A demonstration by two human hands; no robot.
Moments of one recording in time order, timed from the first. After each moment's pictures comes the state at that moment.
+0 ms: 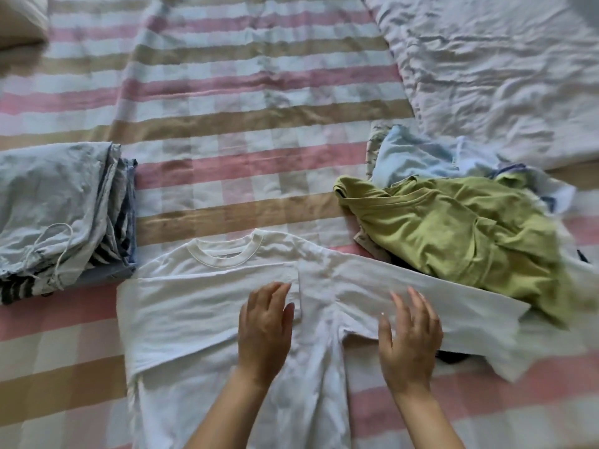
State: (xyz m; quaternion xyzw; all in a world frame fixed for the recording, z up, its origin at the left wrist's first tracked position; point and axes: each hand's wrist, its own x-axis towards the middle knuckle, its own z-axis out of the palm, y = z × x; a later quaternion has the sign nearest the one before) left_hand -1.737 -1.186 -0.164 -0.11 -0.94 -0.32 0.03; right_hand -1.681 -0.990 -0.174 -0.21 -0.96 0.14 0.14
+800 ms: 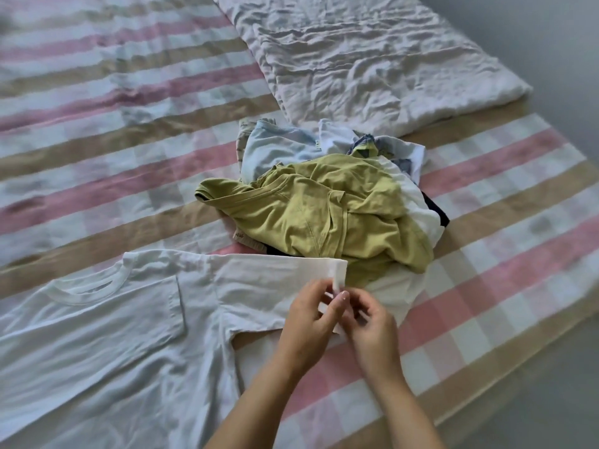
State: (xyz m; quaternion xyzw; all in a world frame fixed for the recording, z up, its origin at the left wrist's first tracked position) left_hand -1.686 -0.970 -0.125 -0.17 -0.74 -0.60 -0.24; right_hand -1.623 -0.881 -0.119 -0.31 -0.77 0.54 0.10
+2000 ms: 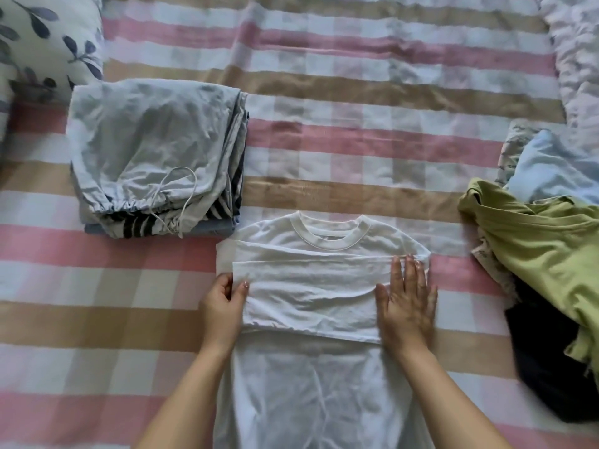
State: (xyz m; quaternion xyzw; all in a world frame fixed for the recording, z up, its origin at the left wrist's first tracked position) left_hand -1.744 -1.380 -0.215 0.26 -0.82 -0.50 -0.01; right_hand -1.757 -1.108 -0.230 -0.08 -0.99 0.09 -0.10
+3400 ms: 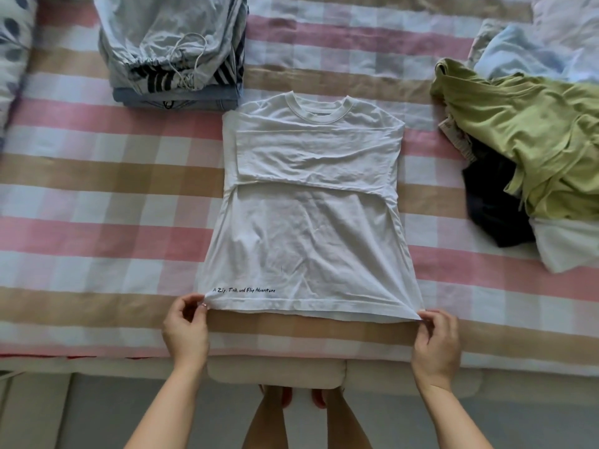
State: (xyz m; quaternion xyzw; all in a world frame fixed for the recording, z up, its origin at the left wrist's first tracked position) left_hand -1.458 -1.390 -0.208 0.41 -0.79 -0.45 0.05; right_hand -1.459 -1.042 -0.199 -0.23 -0.93 0.28 0.03
